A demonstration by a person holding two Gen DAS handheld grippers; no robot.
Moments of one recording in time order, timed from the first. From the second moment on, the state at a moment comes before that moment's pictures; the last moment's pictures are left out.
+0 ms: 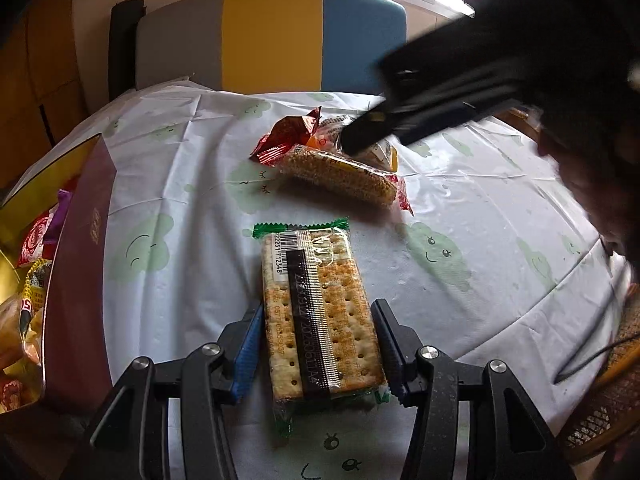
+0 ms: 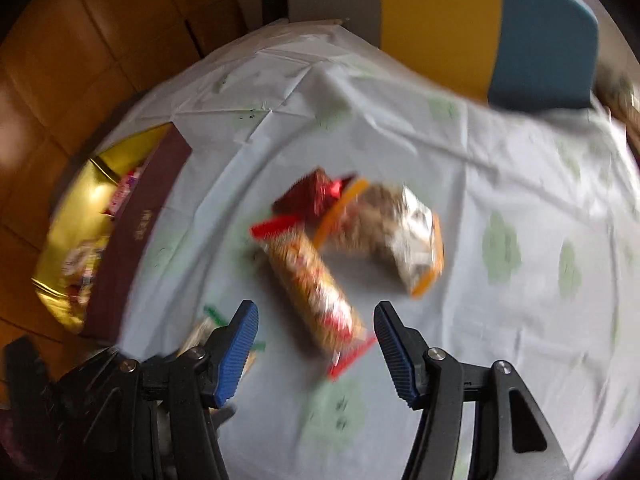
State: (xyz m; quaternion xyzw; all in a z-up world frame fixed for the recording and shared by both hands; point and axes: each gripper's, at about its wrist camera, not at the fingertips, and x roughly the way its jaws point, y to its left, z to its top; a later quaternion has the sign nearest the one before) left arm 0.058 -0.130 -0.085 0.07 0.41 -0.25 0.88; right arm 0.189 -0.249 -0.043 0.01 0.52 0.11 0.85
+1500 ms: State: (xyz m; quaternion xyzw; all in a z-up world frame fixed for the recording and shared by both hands) left arm 0.043 -0.134 -0.087 0.09 0.40 -0.19 0.89; right arm 0.140 -0.233 -0.101 -0.13 0.53 0.09 0.83
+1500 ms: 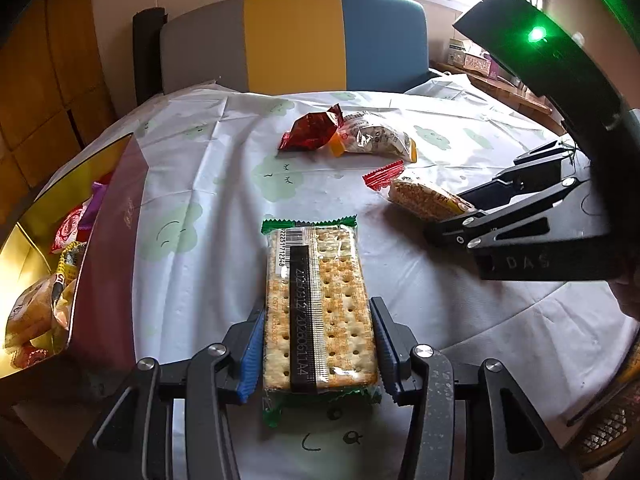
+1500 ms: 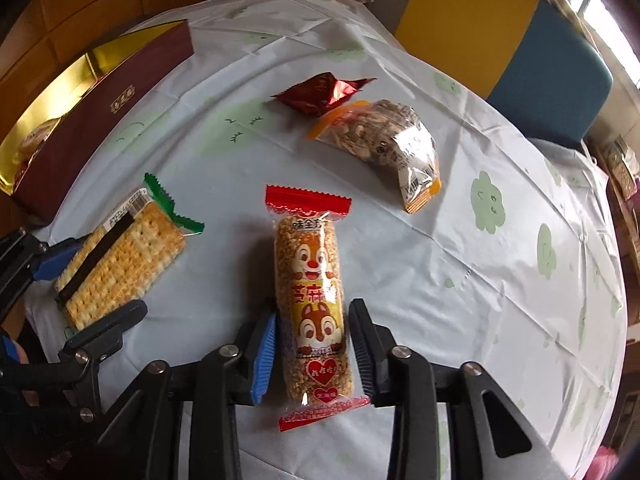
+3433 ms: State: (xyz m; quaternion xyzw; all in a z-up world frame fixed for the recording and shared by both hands) left arm 0.032 -0.078 -0.018 0.04 0.39 -0.14 0.91; right arm 0.096 -0.214 -0.106 -0.21 0.48 0.10 0.84
